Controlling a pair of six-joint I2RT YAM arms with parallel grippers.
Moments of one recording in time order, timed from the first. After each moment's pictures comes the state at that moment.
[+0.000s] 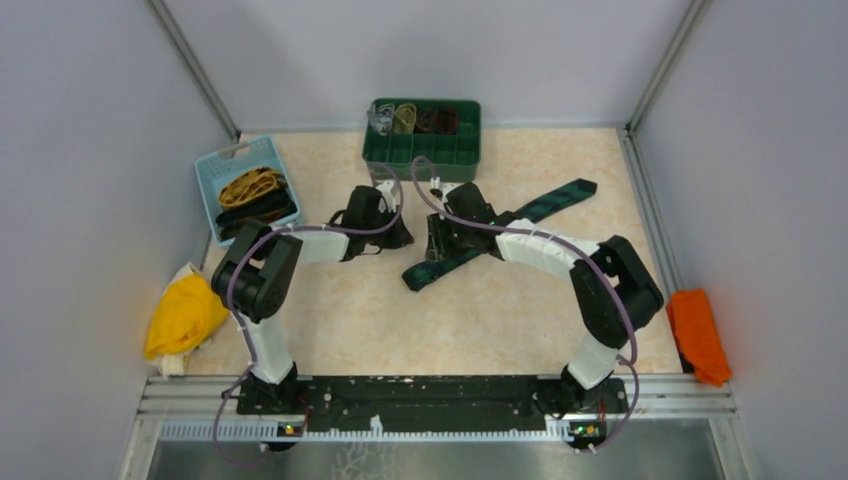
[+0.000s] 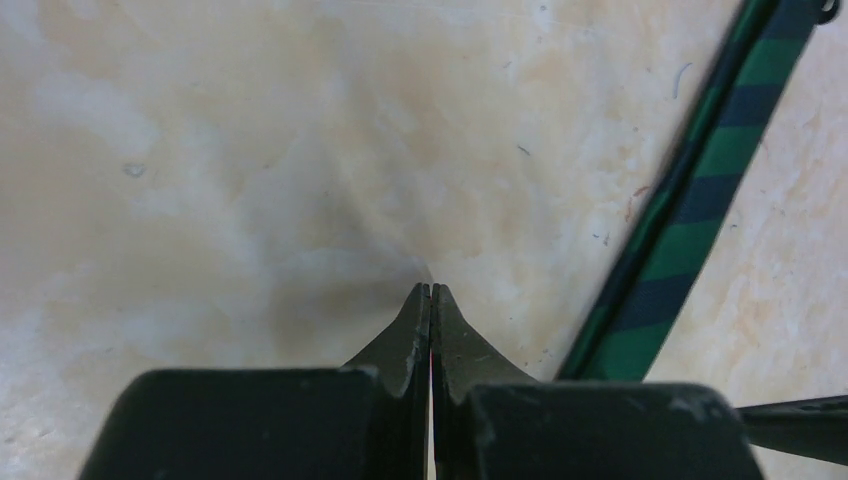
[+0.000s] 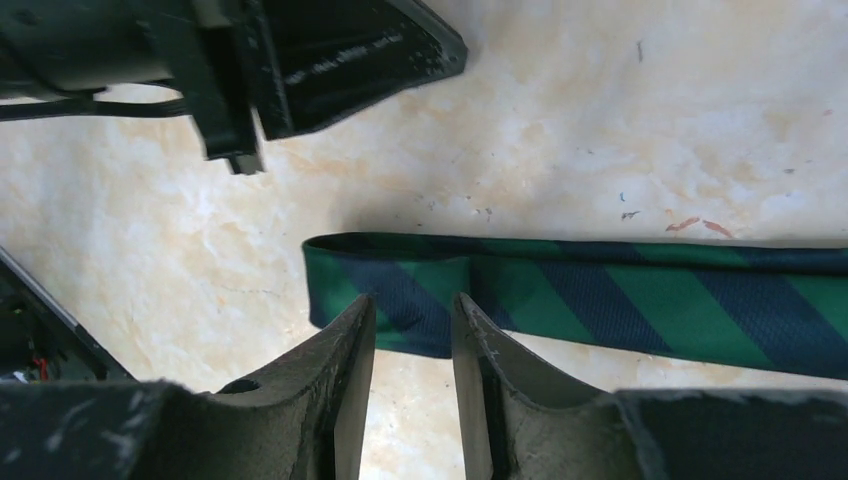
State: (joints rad) left arm -0.48 1.87 0.94 0.26 0.23 -0.41; right arm 0.66 1.70 1.08 -0.21 -0.25 0.36
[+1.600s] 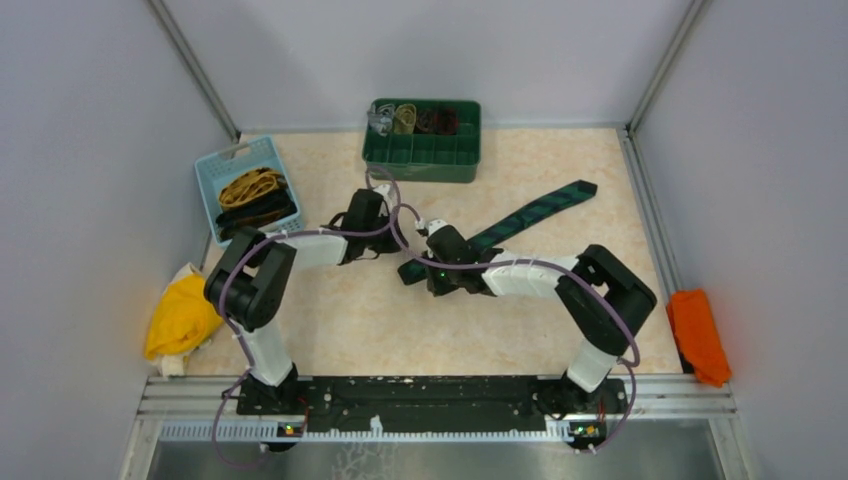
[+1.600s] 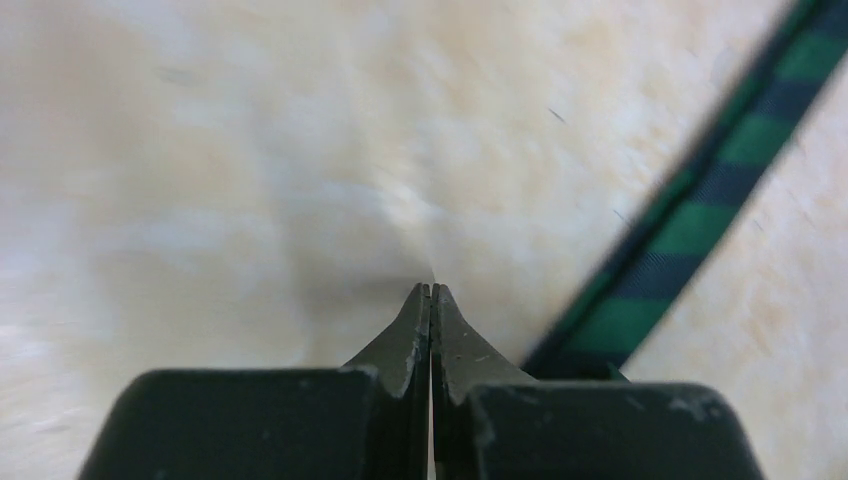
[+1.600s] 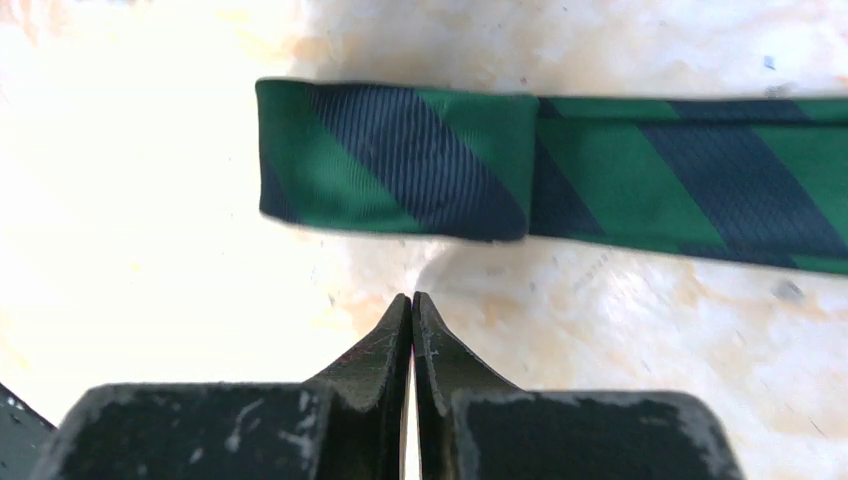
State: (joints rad) left arm -0.51 1.81 0.90 0.19 0.20 -0.46; right arm 0.85 1.71 0.88 -0.02 -0.04 0.42
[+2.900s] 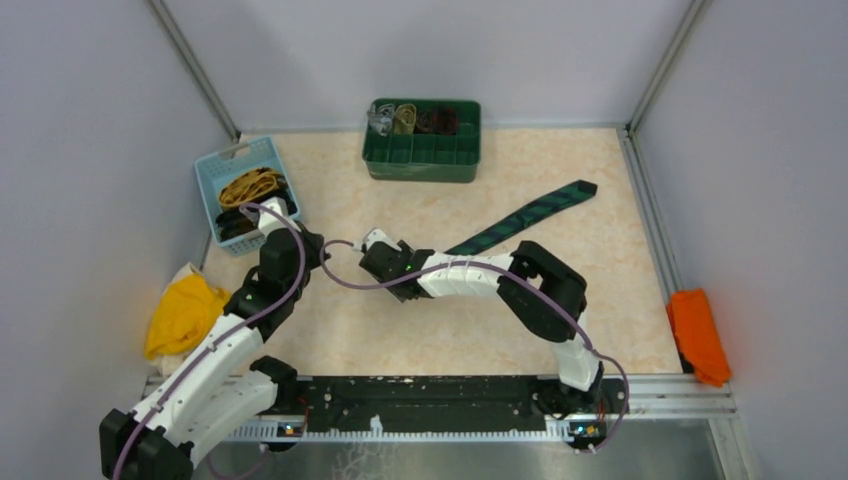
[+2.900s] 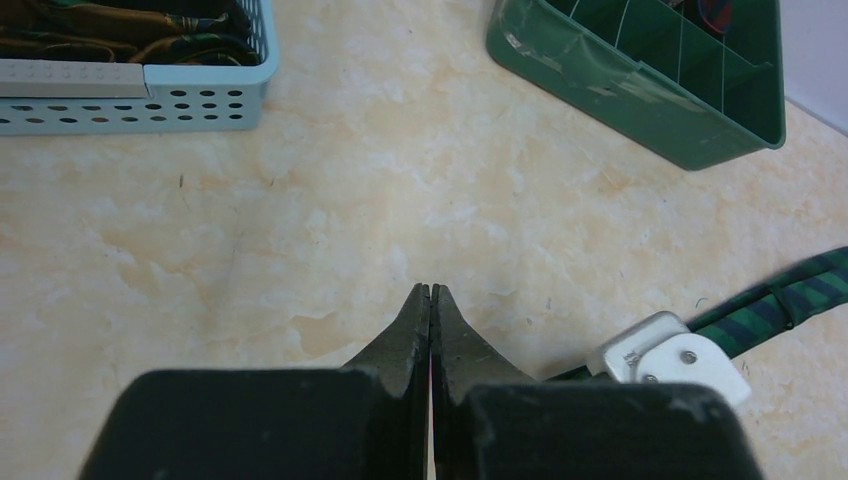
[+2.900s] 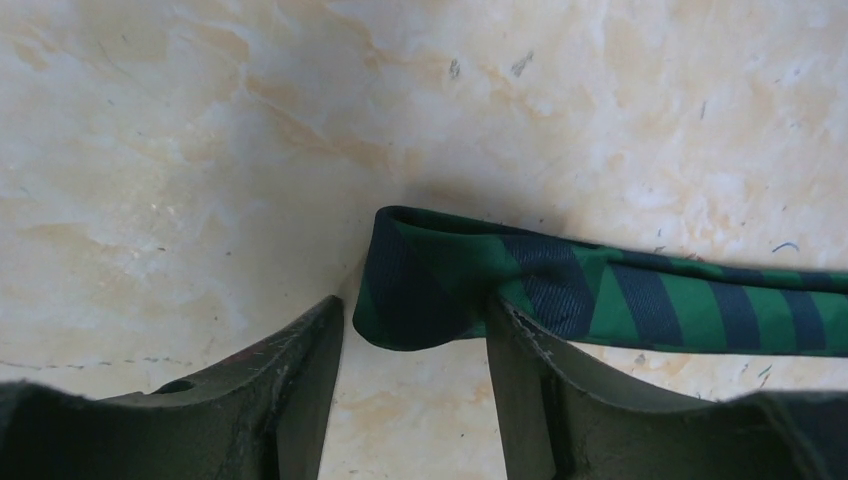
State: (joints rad) left arm -0.46 0.80 0.57 -0.16 -0.46 -0.62; right arm 1.10 1.96 1.33 -0.41 0.49 0.11
